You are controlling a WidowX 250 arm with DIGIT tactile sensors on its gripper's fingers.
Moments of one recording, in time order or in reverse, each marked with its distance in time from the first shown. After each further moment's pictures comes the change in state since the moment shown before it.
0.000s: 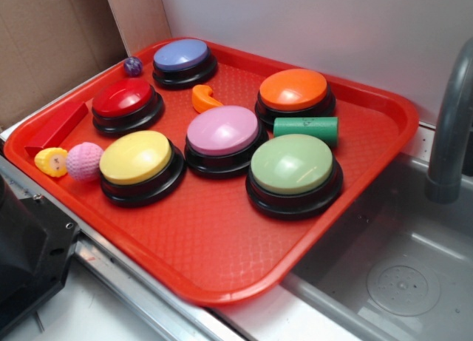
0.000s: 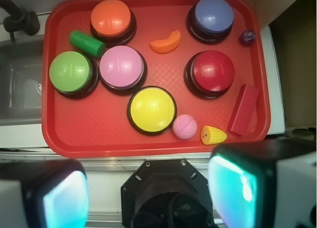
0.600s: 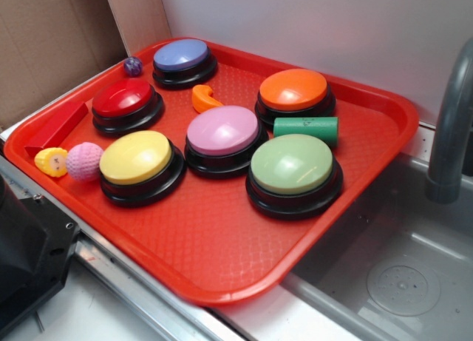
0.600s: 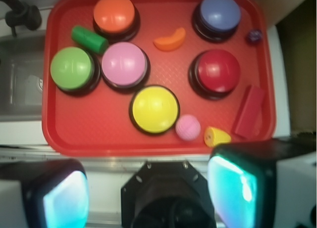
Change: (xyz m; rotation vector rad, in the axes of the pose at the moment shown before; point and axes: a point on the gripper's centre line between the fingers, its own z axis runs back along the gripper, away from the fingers) arm 0.014 0.009 -0.015 -0.009 0.002 0.011
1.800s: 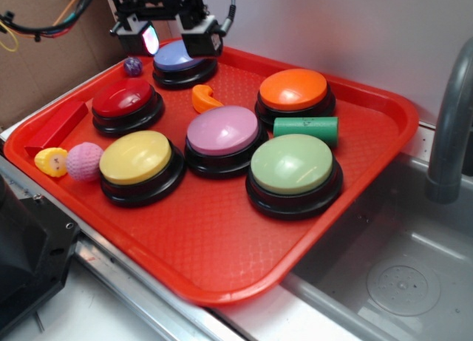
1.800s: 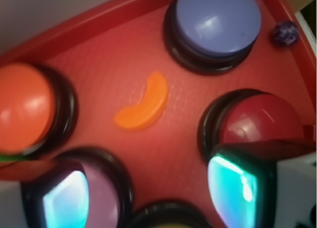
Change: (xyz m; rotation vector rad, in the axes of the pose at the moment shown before) arm 0.116 0.036 -0.149 0.046 0.000 0.454
